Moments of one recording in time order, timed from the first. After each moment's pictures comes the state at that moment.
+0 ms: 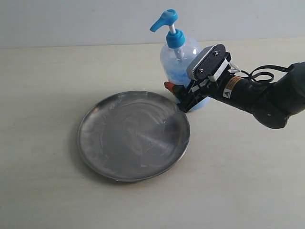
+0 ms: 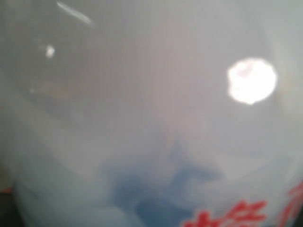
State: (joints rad) left arm -0.27 0.85 -0.69 -0.04 0.33 -0.06; right arm 0.27 2.11 -0.83 -0.50 -0.96 -0.15
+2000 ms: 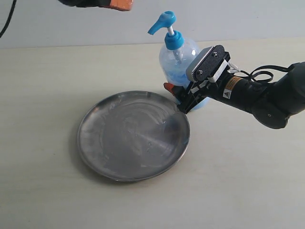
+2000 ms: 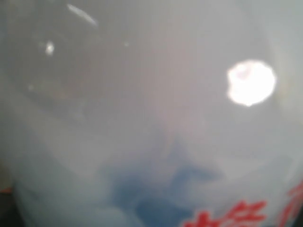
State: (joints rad) left arm -0.55 1.51 -1.35 -0.57 0.66 0.36; right arm 0.27 2.11 -0.83 -0.52 -0.97 -0.17
